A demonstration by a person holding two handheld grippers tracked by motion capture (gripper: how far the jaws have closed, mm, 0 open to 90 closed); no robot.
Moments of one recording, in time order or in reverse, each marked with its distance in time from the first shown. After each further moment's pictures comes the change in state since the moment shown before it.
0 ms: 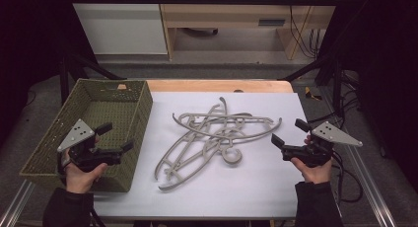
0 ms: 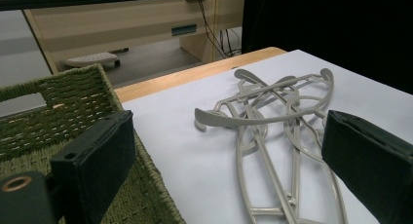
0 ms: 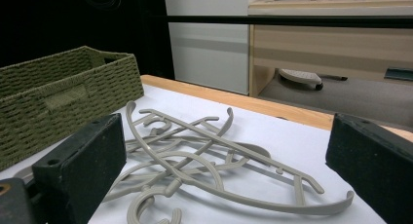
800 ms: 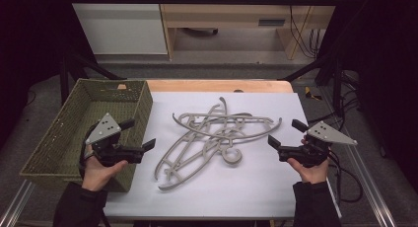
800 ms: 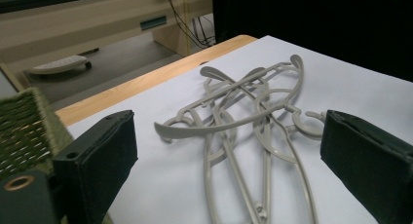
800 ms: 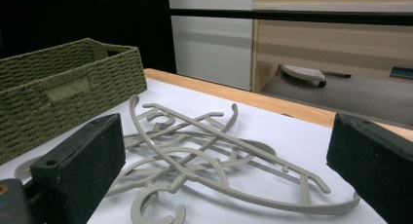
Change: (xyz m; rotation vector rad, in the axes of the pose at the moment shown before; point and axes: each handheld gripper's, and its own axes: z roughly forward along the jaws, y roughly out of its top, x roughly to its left) left arm -0.035 0.026 0.037 0.067 -0.110 0.100; right arm 0.006 0.000 0.005 0.022 0.012 -0.017
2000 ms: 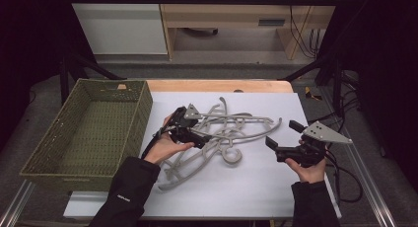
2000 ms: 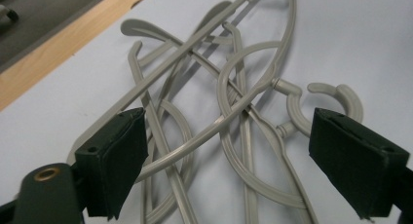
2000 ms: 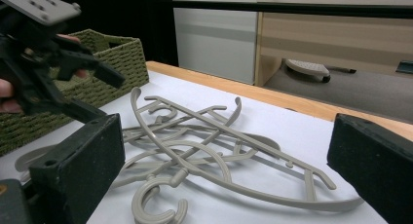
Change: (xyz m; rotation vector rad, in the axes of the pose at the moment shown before) left arm -0.043 0.018 0.176 0.350 -0.122 0.144; right arm 0.000 -0.004 0.006 0.034 0.013 -0.013
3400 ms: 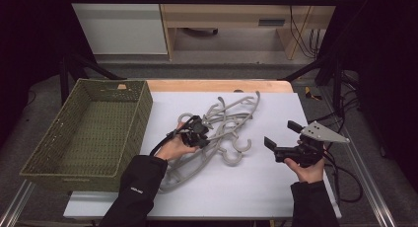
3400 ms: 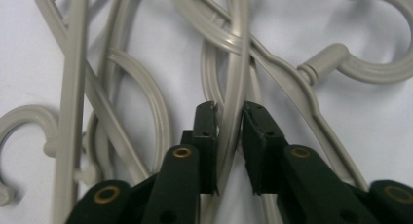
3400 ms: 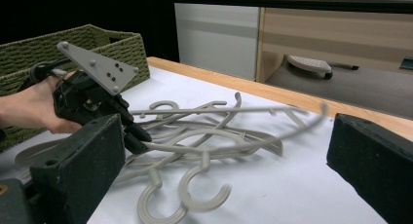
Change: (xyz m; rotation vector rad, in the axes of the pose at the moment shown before) left arm 0.001 -0.017 0.065 0.259 -0.088 0.124; right arm 0.001 -0.002 0.003 0.014 0.006 -0.003
